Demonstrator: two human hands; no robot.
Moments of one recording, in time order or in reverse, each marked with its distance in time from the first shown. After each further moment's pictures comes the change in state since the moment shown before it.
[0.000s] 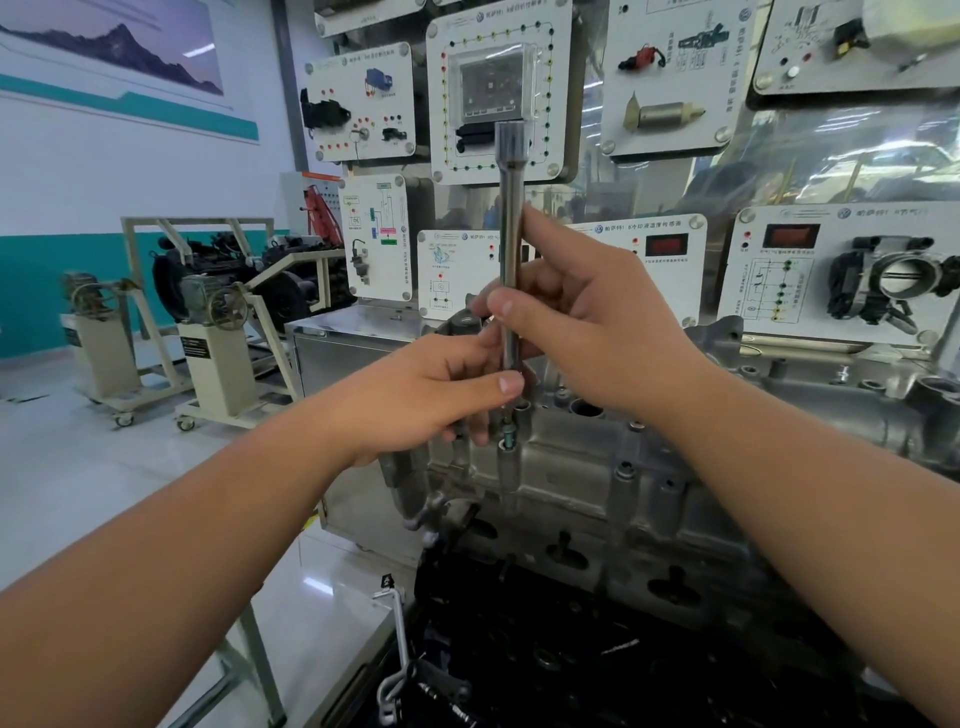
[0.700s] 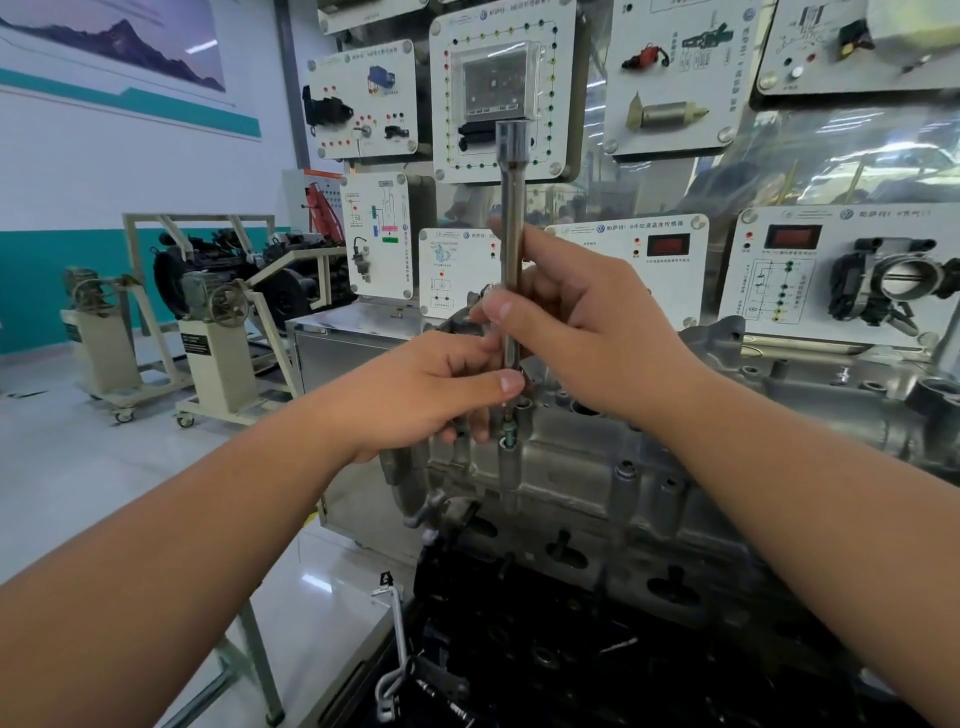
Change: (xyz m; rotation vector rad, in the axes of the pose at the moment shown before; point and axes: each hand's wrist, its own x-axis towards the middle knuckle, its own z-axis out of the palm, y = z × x) left_hand 0.001 -0.004 -0.003 0.032 -0.023 -0.009; right_hand -0.001 -0.001 0.003 -0.134 -0.001 -0.052
